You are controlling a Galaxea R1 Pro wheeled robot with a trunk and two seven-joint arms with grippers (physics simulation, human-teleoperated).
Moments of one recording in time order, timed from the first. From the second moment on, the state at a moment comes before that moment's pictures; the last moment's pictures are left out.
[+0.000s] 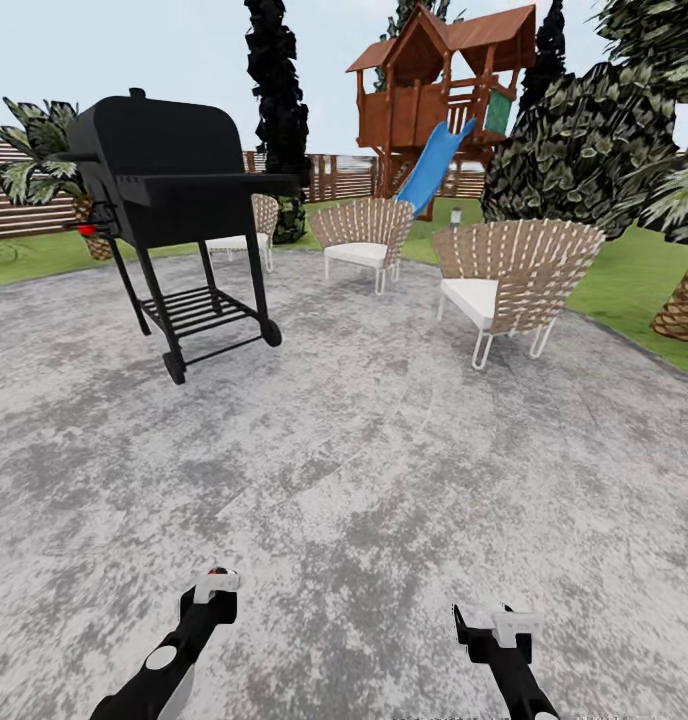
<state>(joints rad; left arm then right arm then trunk) -0.46 0.03 0.07 -0.42 -0.03 -0.29 -0.08 -0.27 -0.04 -0.02 -0.58 0.00 -0.41 -0.01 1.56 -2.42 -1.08</state>
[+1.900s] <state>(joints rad) -0.46 0.03 0.07 -0.42 -0.03 -0.30 -0.08 -0.27 -0.04 -0.12 -0.58 0.00 -0.41 -0.01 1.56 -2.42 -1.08</state>
